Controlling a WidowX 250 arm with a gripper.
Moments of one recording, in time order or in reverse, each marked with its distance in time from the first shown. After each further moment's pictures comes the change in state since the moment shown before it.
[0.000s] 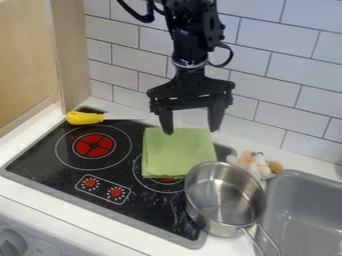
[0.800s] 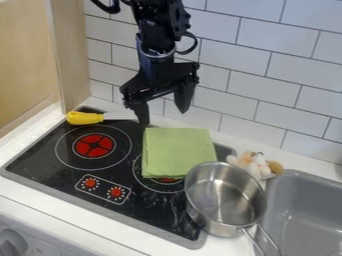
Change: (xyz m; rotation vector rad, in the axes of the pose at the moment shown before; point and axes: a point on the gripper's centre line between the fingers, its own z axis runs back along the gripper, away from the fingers) arm 0.026 0.033 0.006 0.003 -0.084 0.401
